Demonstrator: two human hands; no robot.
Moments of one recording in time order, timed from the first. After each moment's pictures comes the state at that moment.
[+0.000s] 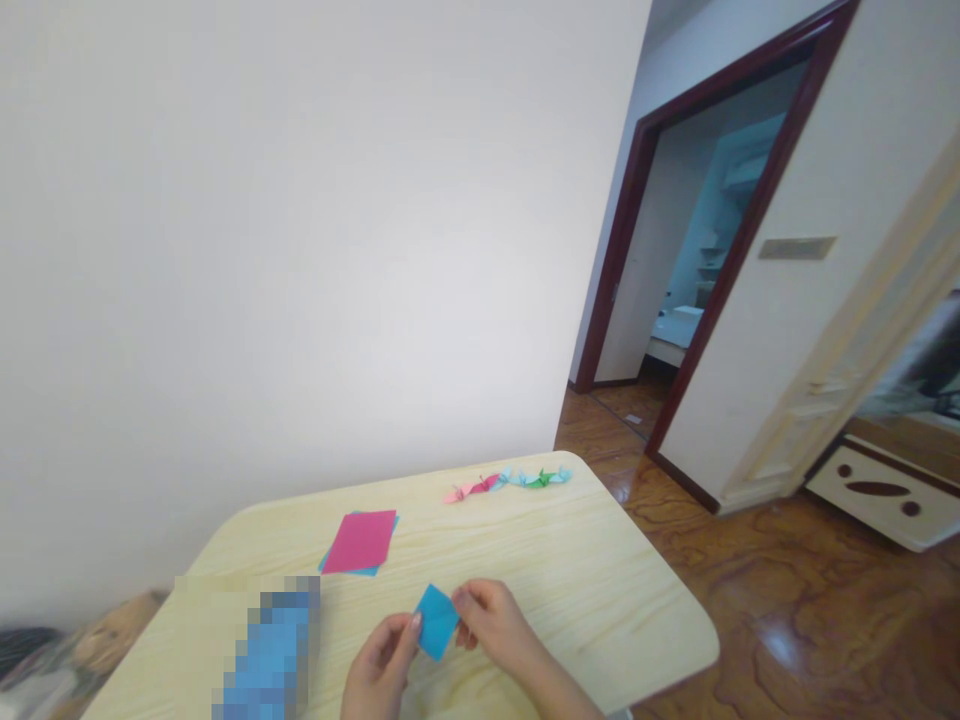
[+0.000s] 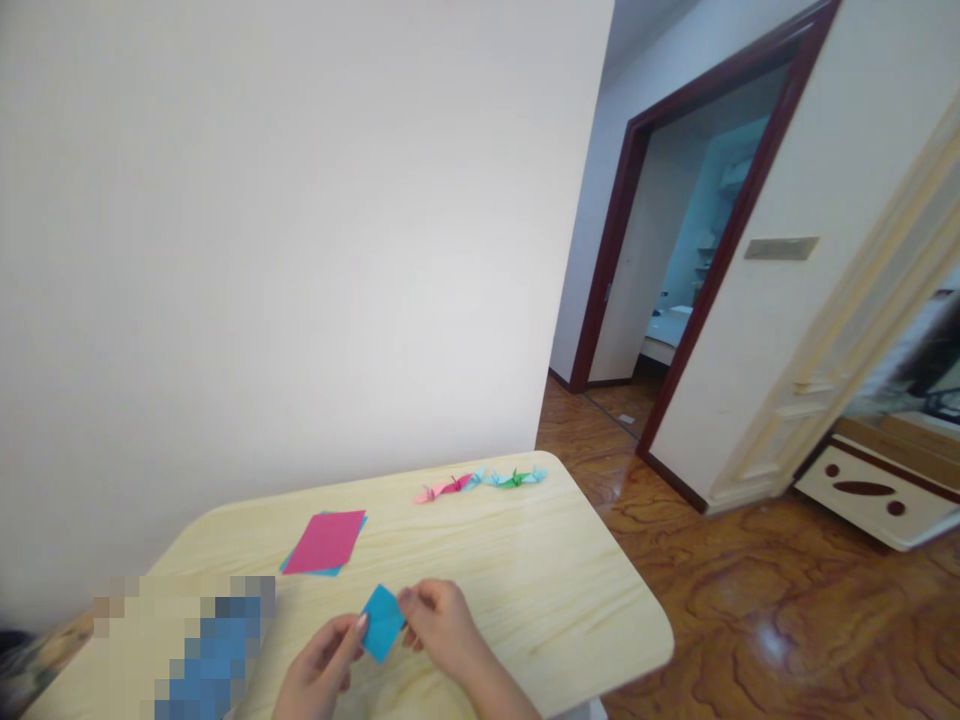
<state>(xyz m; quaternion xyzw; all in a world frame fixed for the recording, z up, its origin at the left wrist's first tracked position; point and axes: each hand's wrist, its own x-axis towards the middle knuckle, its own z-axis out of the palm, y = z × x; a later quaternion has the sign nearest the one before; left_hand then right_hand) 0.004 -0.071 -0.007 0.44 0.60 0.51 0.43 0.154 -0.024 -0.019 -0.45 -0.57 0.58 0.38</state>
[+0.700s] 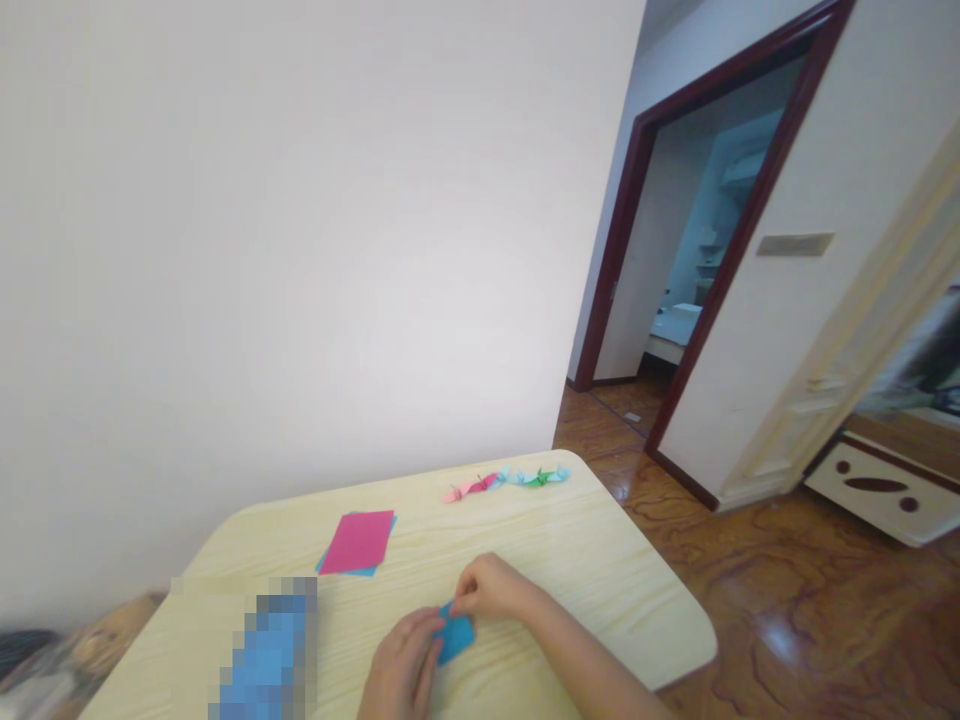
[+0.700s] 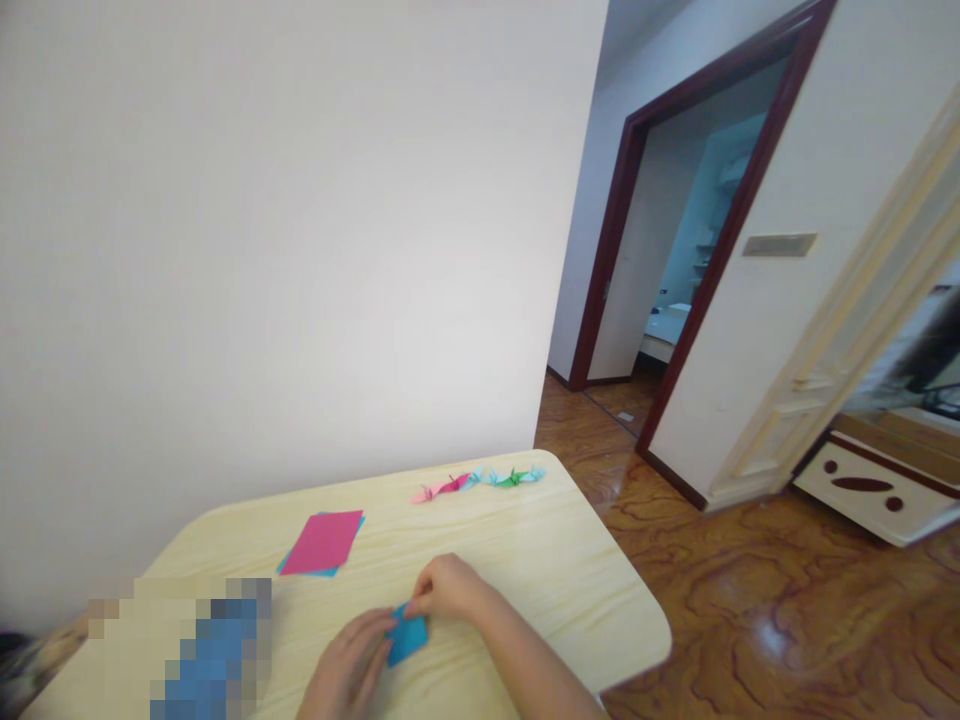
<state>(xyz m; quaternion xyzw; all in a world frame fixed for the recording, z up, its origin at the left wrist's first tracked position) -0.002 -0.062 -0.061 0.76 0.51 0.39 0.09 0.174 0.032 -0.033 -0.48 -0.74 0.43 0.16</state>
